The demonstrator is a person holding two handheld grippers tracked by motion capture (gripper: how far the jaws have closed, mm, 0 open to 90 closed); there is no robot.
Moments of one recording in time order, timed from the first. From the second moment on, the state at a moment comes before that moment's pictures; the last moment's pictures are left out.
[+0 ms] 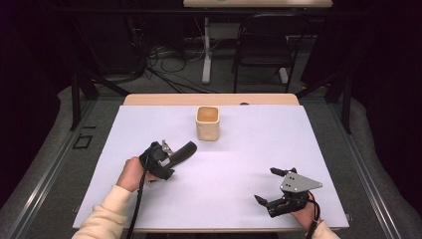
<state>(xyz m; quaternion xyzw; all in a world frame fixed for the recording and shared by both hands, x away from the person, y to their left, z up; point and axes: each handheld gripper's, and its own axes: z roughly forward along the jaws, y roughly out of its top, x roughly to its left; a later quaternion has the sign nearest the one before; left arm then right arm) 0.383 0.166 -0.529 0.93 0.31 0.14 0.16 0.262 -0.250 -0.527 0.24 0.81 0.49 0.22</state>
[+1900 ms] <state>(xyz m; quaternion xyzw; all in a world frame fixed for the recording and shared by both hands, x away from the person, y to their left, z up) 0.402 0.163 -0.527 0.93 0.34 0.05 0.13 0.262 -0.248 -0.528 0.24 0.81 0.48 0.21</state>
